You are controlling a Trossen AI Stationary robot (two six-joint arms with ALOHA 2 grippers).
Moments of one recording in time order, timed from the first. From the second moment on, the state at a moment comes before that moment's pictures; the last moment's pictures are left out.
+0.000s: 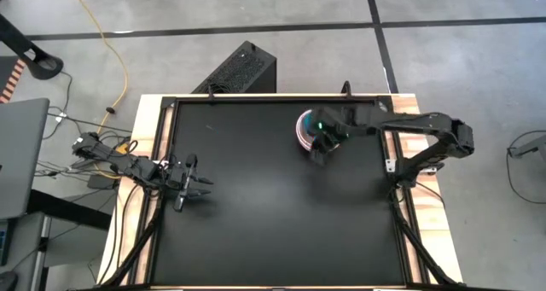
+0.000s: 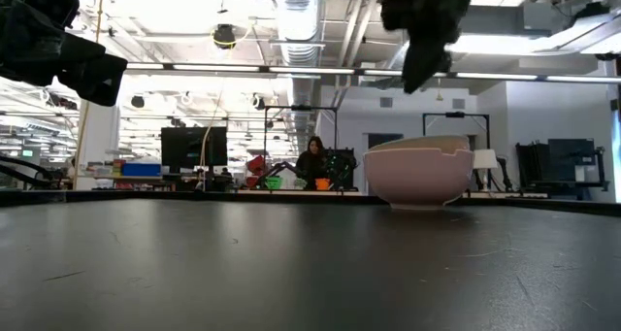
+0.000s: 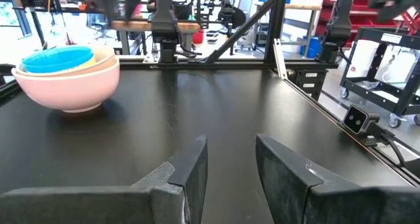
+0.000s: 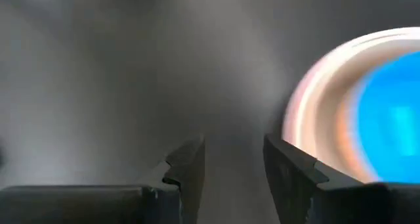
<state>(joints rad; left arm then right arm) -0.42 0.07 0.01 0.06 -0.28 -0.06 -0.21 1.39 1.27 -0.89 -0.07 0.24</state>
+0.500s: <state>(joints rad) -0.42 0.07 0.01 0.06 -0.28 -0.06 0.39 1.33 0.89 -0.33 0.20 0.36</state>
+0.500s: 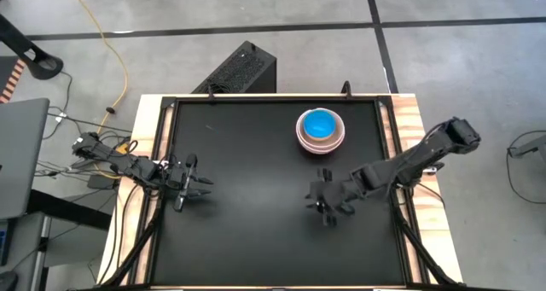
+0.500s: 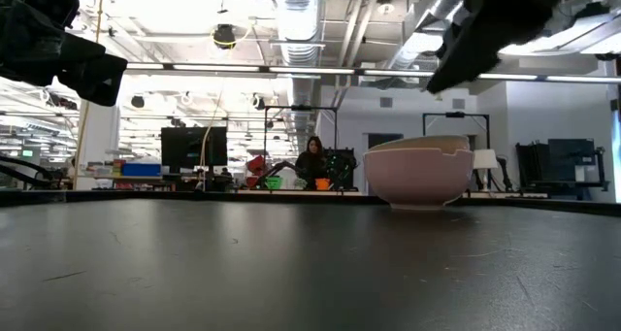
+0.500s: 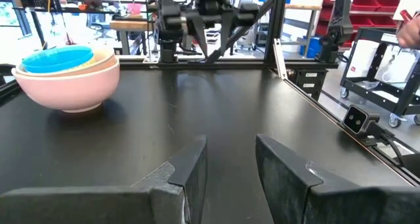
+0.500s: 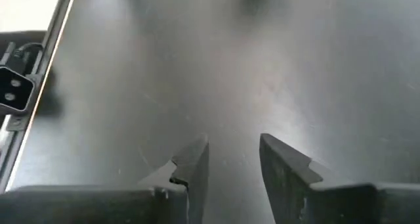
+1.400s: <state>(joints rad) -0.42 0.07 0.01 0.06 -0.28 -0.06 0.27 0.58 0.03 0.45 0.34 0.26</state>
